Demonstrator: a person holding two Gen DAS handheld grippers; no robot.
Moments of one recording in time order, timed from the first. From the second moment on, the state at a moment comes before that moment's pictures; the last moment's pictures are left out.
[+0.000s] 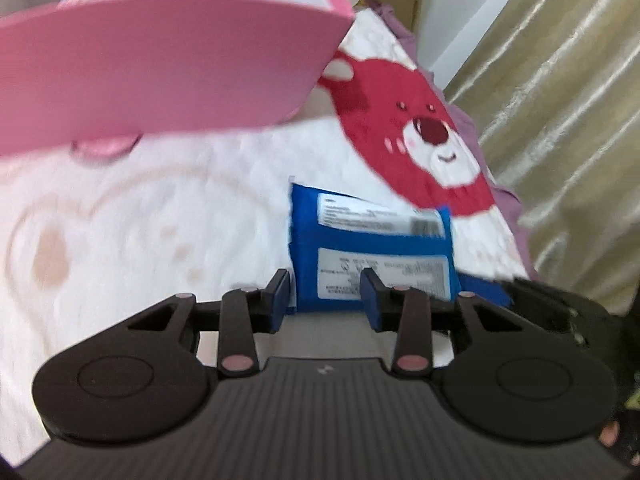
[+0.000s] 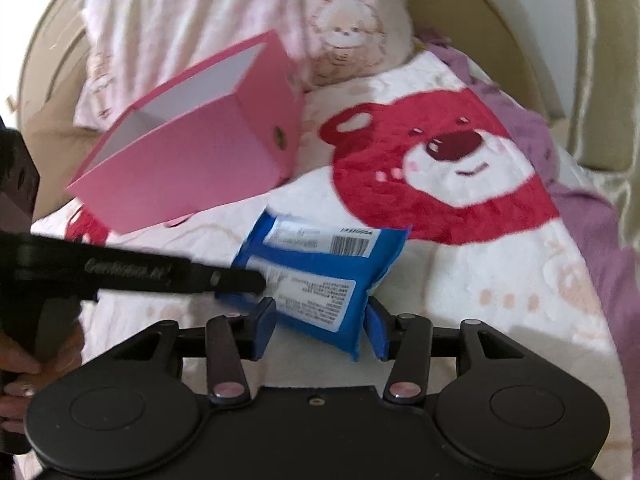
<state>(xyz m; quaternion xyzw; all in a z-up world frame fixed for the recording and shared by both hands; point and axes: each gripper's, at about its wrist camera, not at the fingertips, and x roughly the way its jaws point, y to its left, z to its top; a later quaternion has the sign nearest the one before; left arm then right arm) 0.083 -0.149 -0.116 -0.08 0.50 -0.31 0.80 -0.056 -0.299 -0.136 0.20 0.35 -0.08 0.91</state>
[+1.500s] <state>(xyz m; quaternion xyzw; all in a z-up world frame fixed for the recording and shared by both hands) 0.019 -0.059 0.014 -0.07 0.47 -0.31 0.83 -0.049 -0.191 -0.011 0.11 0.42 0.01 0.90</state>
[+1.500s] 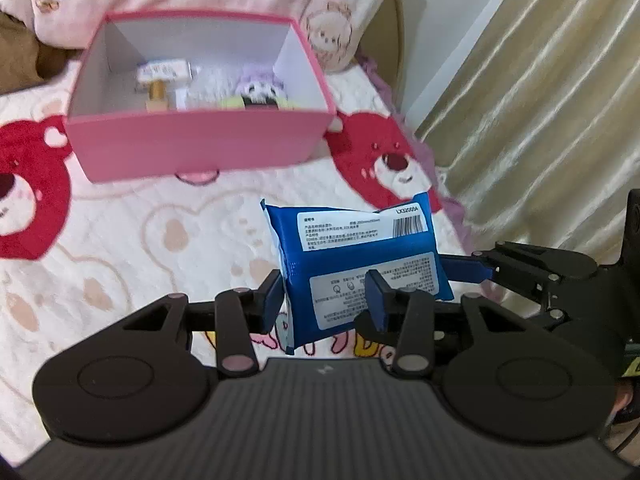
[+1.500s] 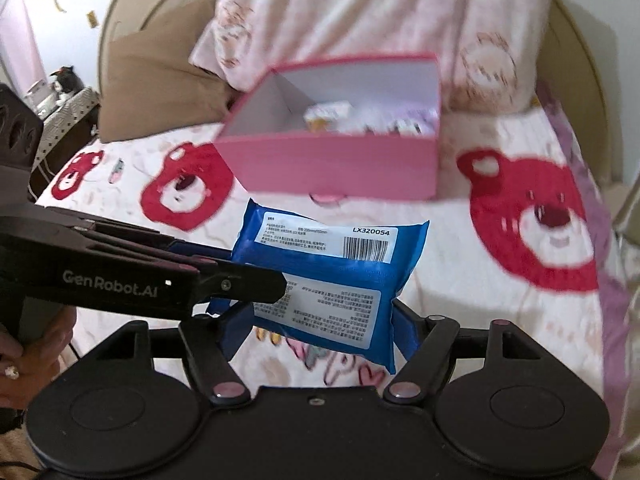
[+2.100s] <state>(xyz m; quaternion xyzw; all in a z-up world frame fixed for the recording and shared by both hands) 0.072 -0.023 0.110 -0.08 0.38 -0.28 0.88 0.025 -0.170 0.095 -0.01 0.39 0.04 0.92</state>
